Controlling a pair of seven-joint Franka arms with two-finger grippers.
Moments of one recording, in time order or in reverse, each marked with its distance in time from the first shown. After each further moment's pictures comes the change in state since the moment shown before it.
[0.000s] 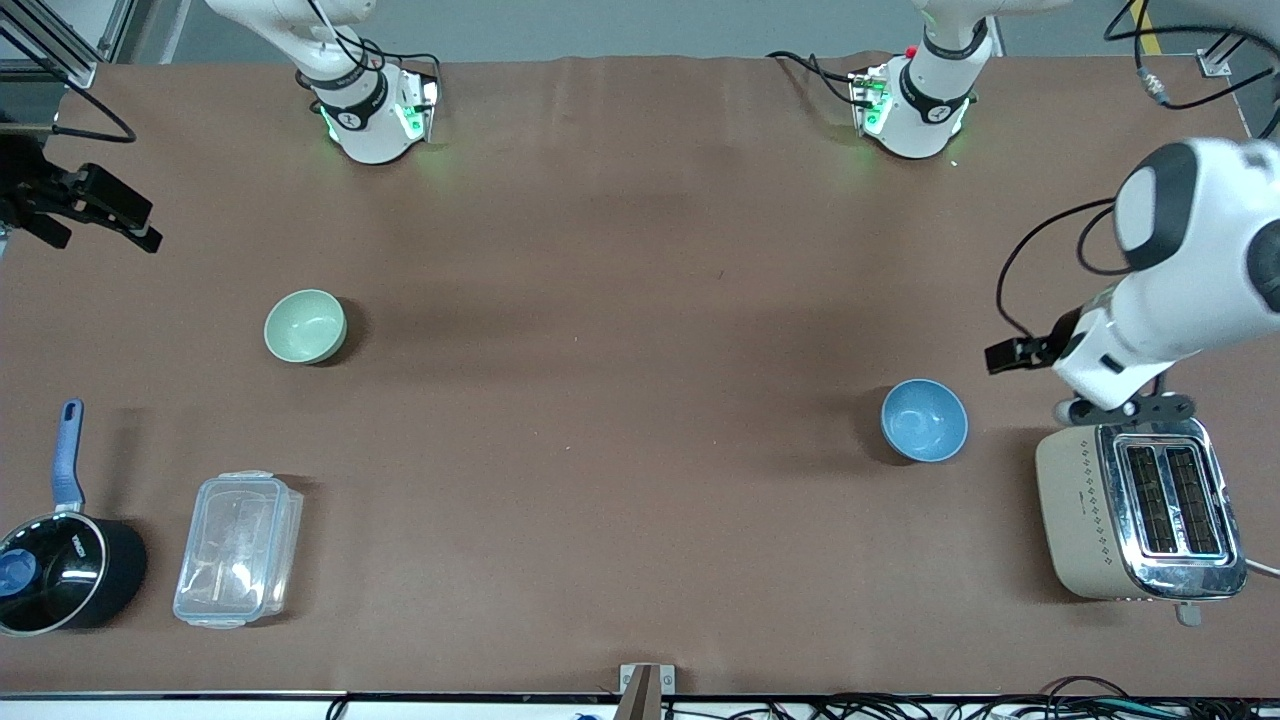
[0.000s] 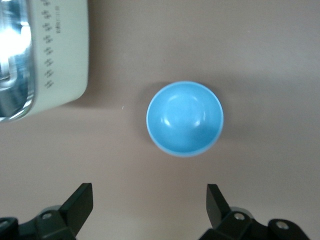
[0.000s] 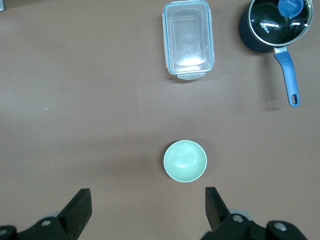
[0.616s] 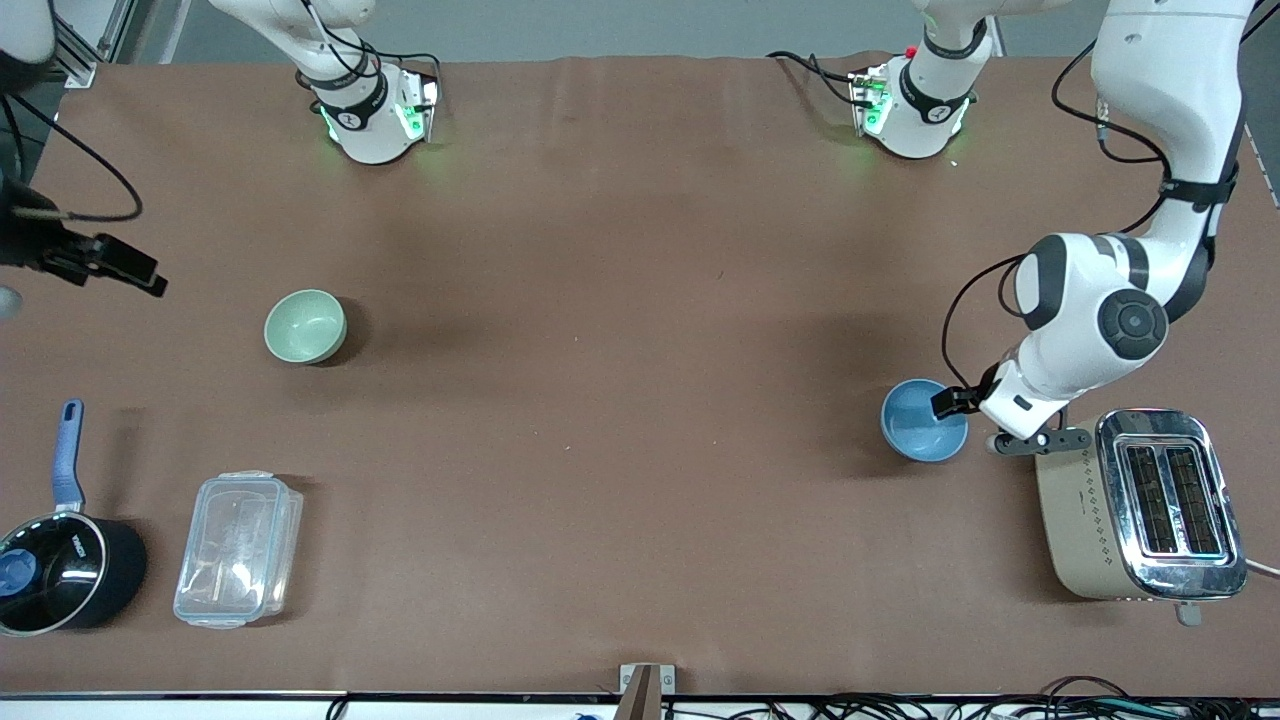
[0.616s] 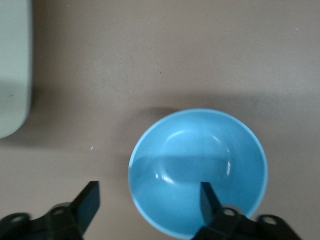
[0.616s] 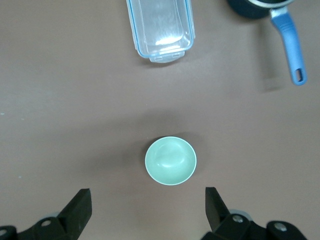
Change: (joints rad) left arm 0.016 0.167 0.000 -0.212 0.000 0.477 0.004; right arm -0.096 0.030 -0.005 -0.242 0.000 0.178 -0.016
